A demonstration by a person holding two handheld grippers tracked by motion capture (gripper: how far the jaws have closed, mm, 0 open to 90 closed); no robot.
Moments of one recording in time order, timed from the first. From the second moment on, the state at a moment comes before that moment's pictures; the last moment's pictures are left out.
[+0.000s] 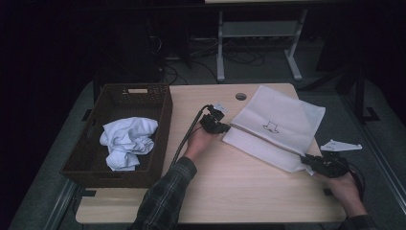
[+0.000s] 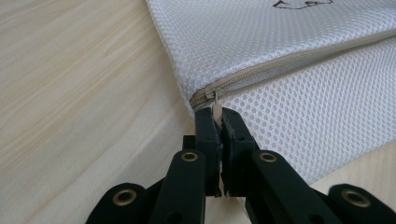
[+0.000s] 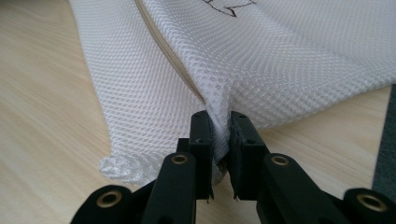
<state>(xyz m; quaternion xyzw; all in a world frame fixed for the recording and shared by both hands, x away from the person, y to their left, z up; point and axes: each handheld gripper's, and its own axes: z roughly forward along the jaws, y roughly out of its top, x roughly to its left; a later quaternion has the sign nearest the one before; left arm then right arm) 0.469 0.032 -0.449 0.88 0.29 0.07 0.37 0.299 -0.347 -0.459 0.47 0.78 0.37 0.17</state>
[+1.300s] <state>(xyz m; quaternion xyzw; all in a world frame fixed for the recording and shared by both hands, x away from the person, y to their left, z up) 0.409 0.069 -0.433 0.88 0.28 0.06 0.38 0.295 -0.316 -0.457 0.44 0.80 0.36 0.16</state>
